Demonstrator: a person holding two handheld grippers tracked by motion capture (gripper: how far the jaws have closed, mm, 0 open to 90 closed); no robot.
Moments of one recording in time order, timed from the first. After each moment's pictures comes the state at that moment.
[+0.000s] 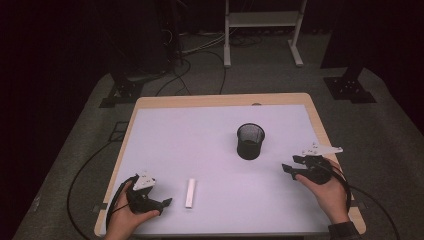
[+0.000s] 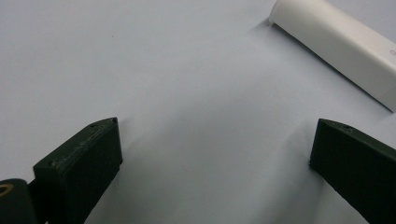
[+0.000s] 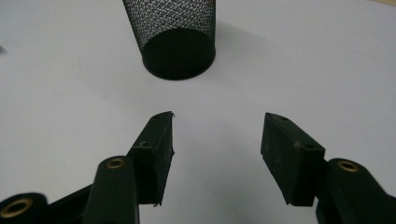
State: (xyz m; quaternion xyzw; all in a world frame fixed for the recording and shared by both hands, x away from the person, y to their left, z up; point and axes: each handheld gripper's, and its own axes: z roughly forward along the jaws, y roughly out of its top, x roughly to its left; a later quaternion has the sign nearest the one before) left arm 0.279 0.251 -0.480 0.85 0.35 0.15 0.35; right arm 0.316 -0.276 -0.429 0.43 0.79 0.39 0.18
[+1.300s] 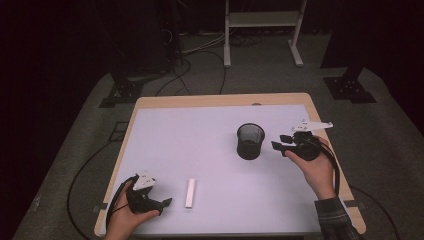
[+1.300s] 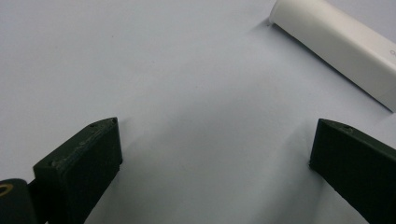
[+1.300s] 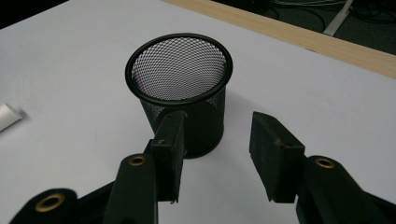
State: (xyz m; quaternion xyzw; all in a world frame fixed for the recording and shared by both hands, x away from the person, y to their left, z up) left arm 0.279 0.251 -0.480 0.85 0.35 0.15 0.36; right arm 0.357 -0.246 -0.382 0.42 0.78 0.42 0.18
